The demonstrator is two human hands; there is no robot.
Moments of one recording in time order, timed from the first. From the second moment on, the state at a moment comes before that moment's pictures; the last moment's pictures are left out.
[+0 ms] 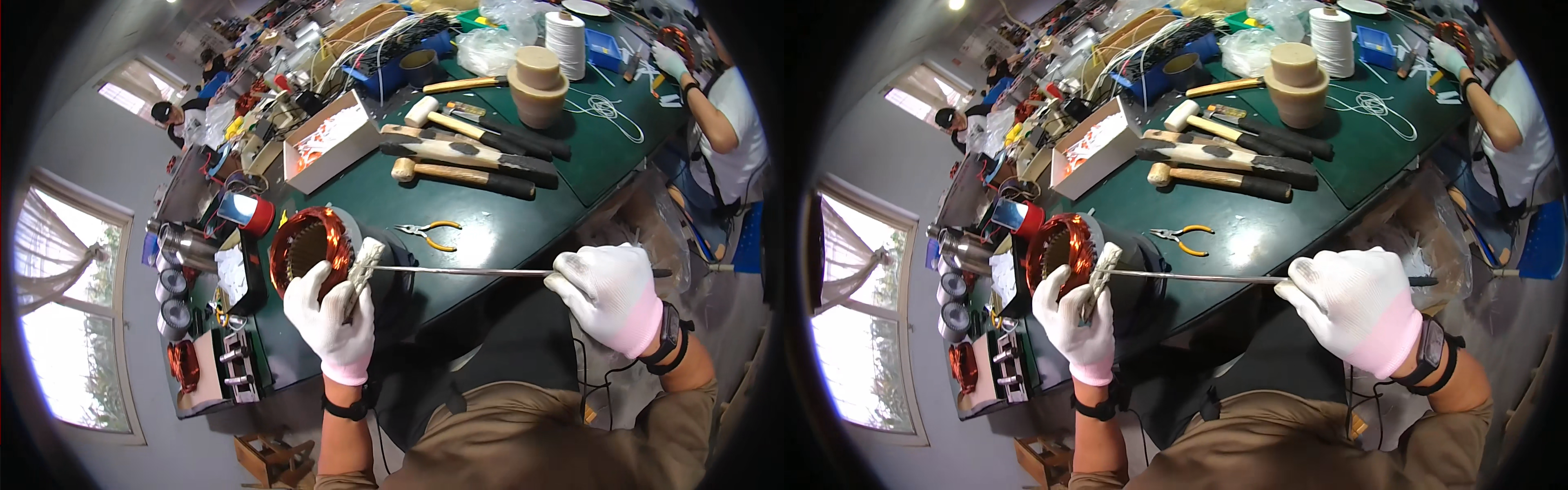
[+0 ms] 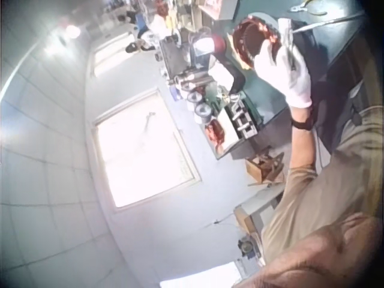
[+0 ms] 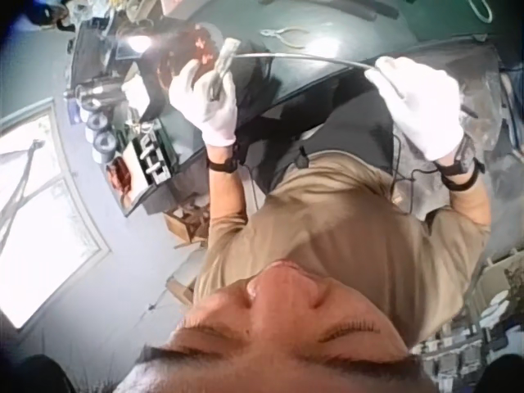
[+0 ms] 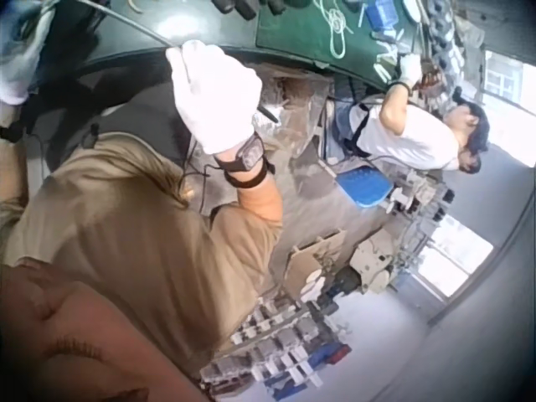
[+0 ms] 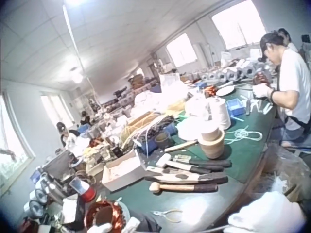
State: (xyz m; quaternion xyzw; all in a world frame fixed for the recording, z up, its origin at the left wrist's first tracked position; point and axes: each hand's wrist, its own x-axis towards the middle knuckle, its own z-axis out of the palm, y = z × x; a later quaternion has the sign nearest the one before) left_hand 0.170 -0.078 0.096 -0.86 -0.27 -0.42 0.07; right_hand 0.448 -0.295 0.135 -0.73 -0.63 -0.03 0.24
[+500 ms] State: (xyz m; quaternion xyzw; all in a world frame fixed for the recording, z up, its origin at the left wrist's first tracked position) left_hand 0.182 -0.076 0.092 -0.86 -0.29 -0.42 0.08; right_hand 0.438 -0.263 0.176 -0.71 -0.68 -0.15 0.11
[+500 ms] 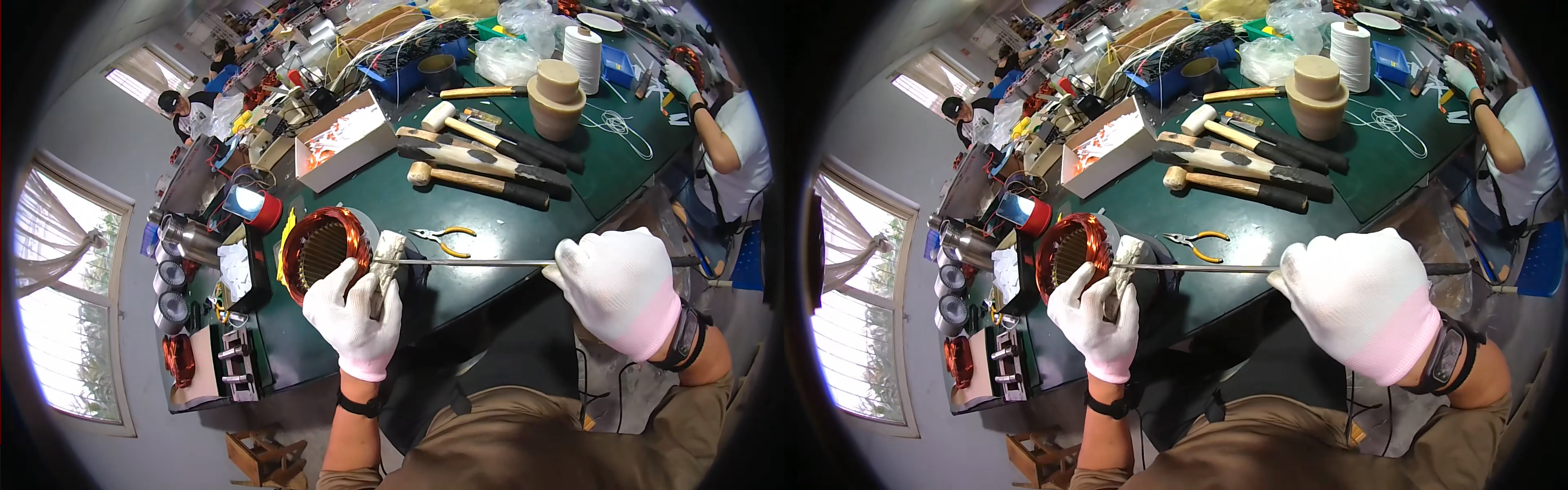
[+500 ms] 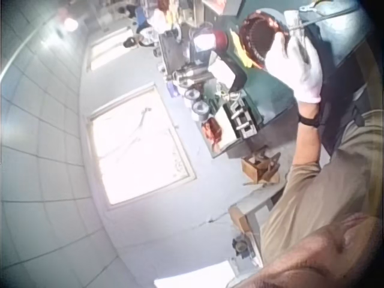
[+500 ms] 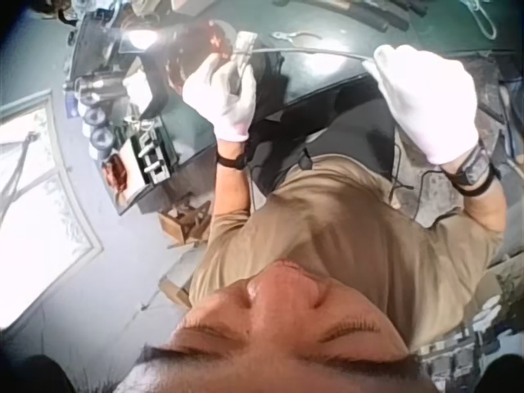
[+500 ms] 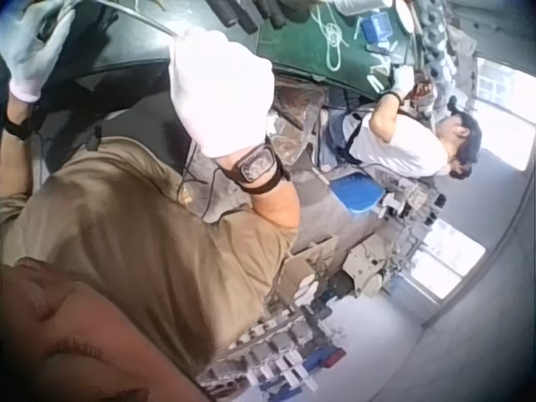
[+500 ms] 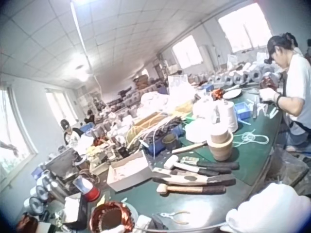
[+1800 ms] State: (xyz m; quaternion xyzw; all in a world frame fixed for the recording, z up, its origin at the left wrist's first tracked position) left_hand 0.171 -0.052 0.104 -0.86 -0.20 -0.46 0.07; right_hand 0.374 -0.232 0.252 -0.75 -0.64 -0.13 -0.11
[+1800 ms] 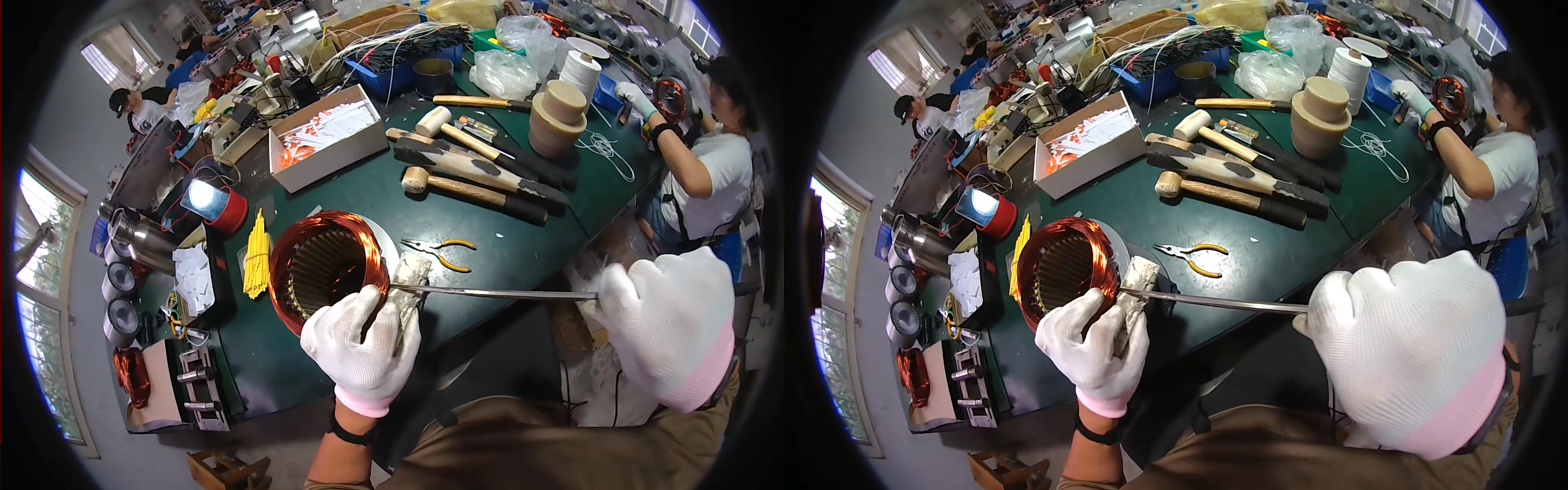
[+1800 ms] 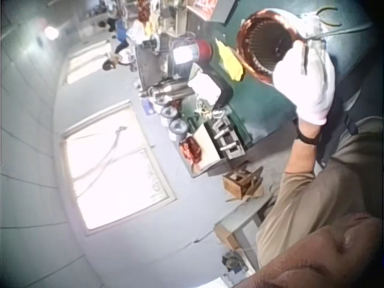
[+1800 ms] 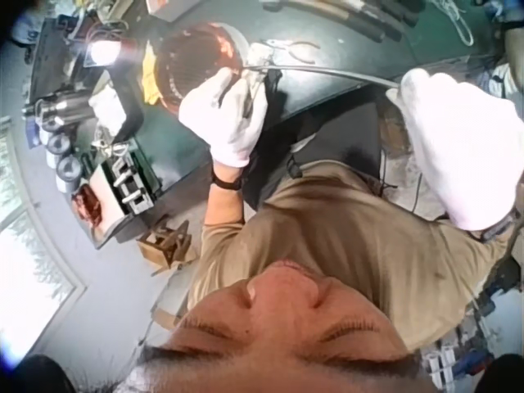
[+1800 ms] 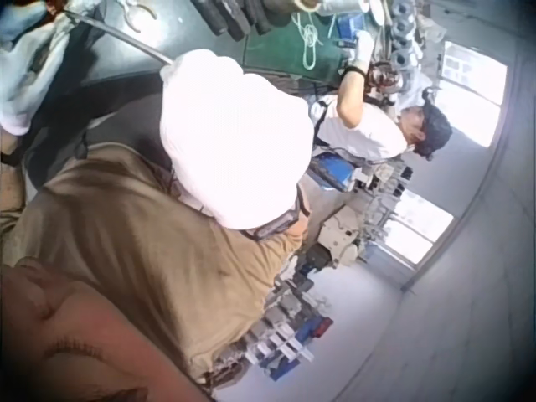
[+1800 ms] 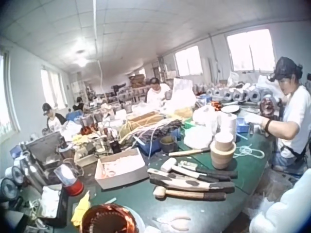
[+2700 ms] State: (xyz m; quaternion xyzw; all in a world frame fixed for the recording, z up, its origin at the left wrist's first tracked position) left_hand 0.122 -0.016 0.122 -0.92 -0.20 -0.32 -0.11; right_hand 0.484 -0.149 0.119 -0.65 -0.71 -0.06 0.26
